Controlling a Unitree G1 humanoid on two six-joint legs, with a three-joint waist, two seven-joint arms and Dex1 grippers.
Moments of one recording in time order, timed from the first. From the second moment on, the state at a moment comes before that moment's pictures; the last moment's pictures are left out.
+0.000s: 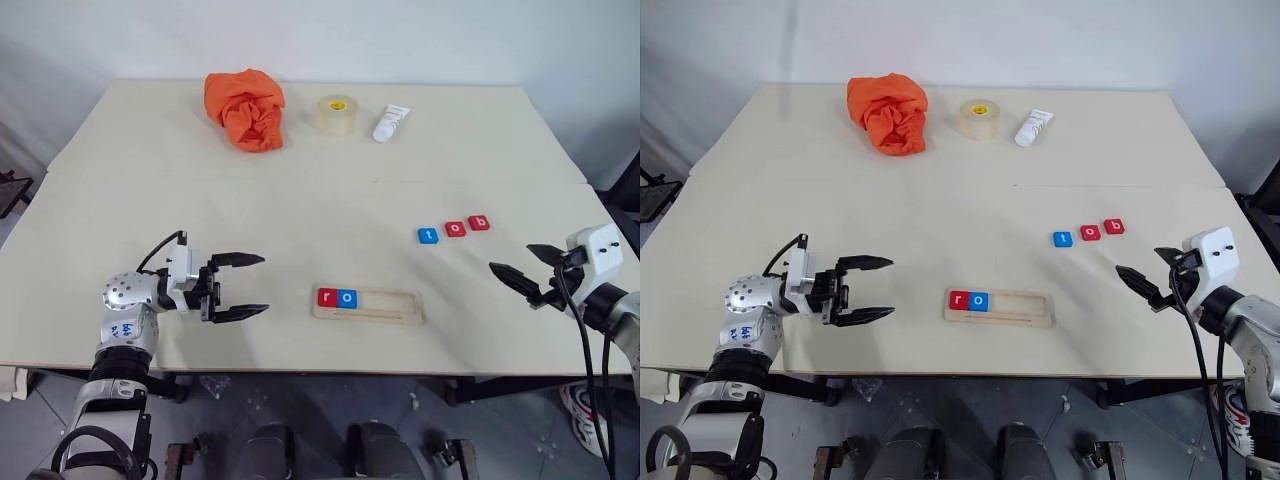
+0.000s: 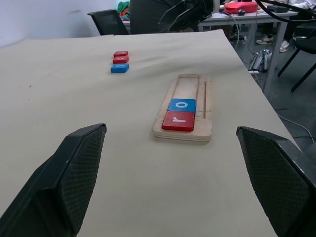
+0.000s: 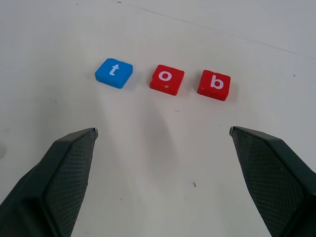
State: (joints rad) left arm -0.52 0.53 0.10 0.60 -0.44 -0.30 -1.50; right arm -0.16 -0.77 -0.40 0.01 0.45 0.48 0.74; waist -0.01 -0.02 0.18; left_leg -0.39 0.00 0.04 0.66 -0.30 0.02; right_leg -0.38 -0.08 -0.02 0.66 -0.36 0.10
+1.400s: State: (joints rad) left arm -0.42 0.53 0.08 0.38 -0.45 -0.21 -1.43; right arm -0.99 -0.59 -0.21 1.19 0.16 0.10 0.52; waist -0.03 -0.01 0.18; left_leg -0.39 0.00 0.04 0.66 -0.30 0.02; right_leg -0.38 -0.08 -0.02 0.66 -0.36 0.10
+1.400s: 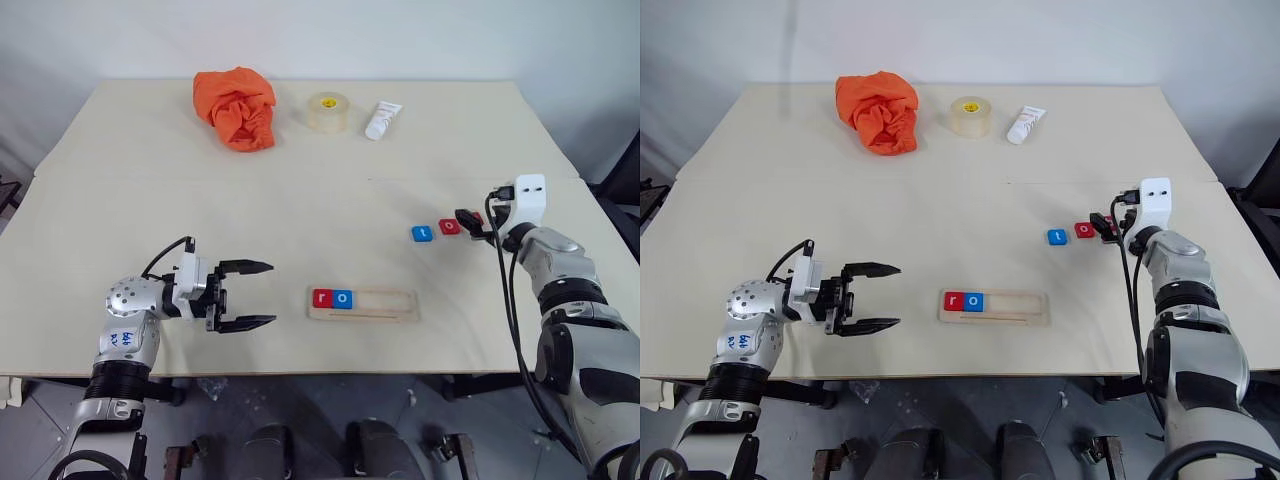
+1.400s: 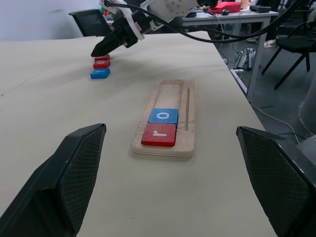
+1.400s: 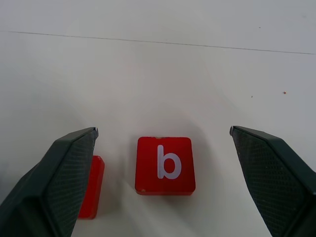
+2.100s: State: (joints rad) left arm -0.42 0.53 0.08 0.37 -0.45 -0.21 -1.41; right arm -0.98 -0.57 -0.24 1.25 0.15 0.09 0.42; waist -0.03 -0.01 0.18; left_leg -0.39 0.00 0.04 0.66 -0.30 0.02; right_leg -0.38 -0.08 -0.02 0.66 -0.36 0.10
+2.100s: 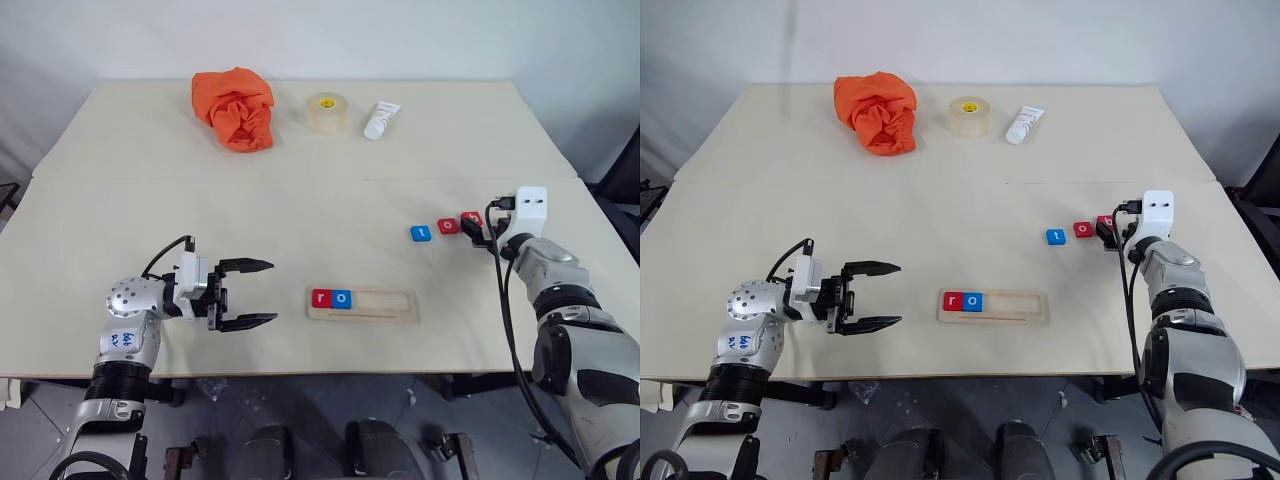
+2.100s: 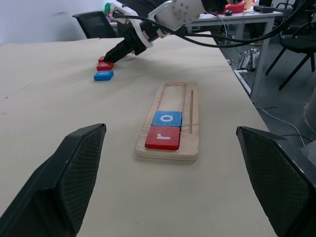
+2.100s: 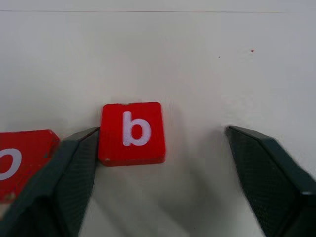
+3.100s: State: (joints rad) left arm -0.41 0.49 0.06 0.41 -0.44 -0.23 -1.45; right arm 0.15 -0.32 -0.29 -0.56 0.41 0.77 0.19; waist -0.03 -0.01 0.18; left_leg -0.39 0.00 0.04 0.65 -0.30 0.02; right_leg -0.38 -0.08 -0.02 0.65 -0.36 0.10
